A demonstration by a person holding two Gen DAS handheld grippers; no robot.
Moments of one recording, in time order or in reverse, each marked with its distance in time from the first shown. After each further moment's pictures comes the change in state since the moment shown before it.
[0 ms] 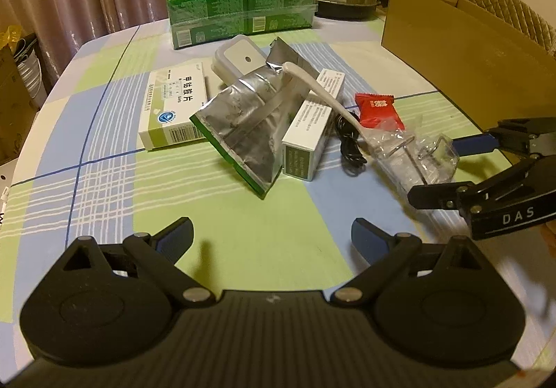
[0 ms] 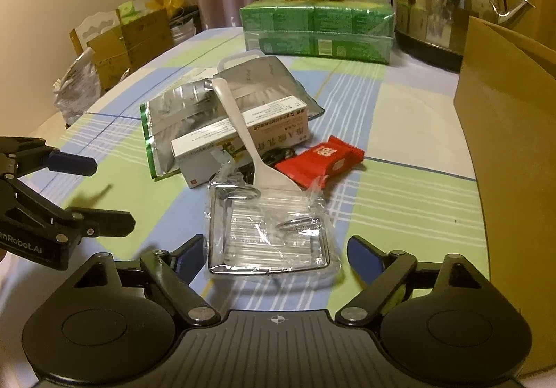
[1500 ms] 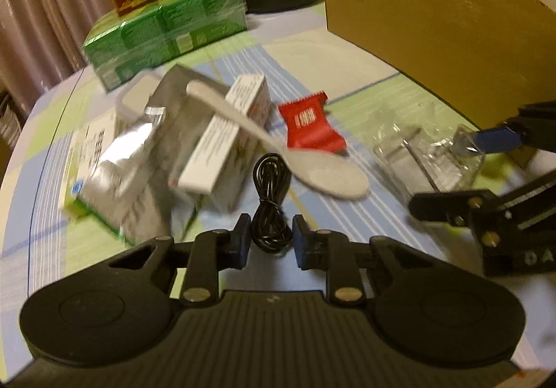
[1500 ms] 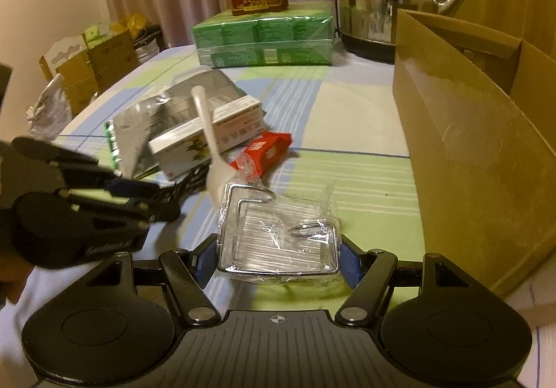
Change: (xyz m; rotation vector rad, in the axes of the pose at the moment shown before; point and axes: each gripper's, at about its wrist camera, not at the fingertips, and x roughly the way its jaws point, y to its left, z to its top) left arm 0.040 -0.083 0.027 0.169 0.028 0.023; right arm -0.038 -0.027 -0.019 0.097 -0.047 -0.086
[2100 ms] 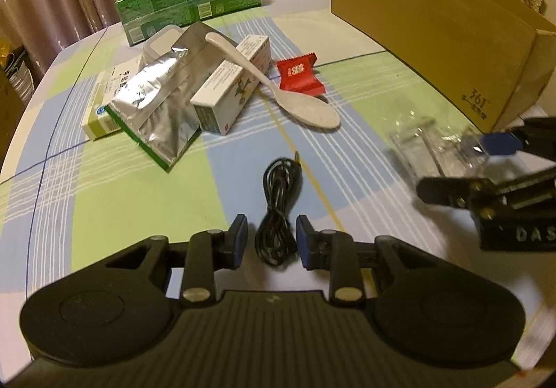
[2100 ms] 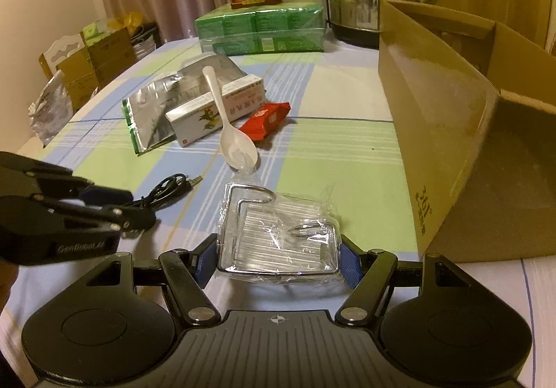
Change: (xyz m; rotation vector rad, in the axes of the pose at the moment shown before) left arm -0.043 -0.014 -0.038 -0.096 0.043 0.010; right arm -0.036 0.008 -0.035 0.031 0.017 -0.021
